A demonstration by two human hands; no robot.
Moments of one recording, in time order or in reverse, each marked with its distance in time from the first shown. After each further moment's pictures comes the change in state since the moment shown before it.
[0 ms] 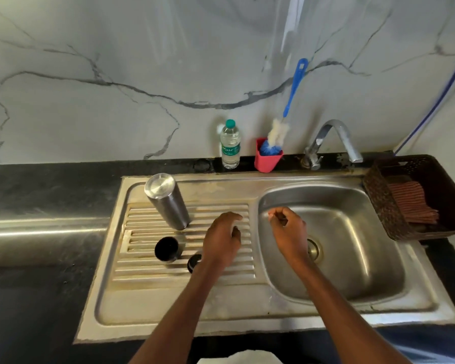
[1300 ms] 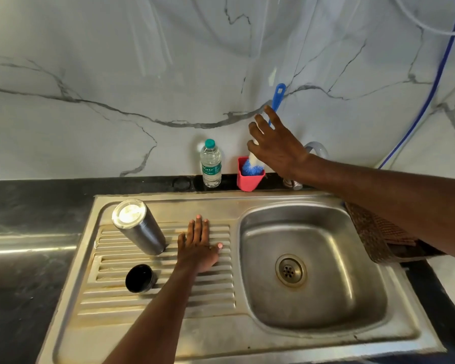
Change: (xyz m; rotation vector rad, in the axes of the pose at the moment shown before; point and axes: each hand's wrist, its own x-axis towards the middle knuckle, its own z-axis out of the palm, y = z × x) left_hand 0.074 -0.049 0.037 0.529 -0.505 -0.227; right_hand 0.208 -0.143 -0.068 -1.872 0.134 -1.155
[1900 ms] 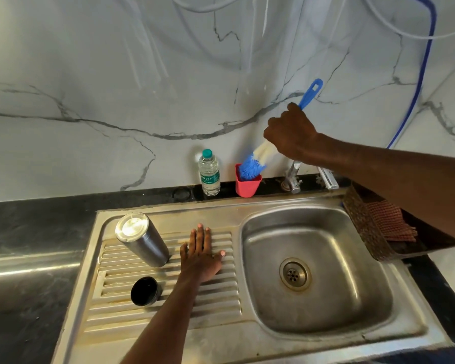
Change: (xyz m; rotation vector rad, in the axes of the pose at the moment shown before) left_hand -0.003 -0.003 0.000 -0.037 0.015 0.031; right_hand -0.009 0.061 -0.030 0.274 -0.249 0.064
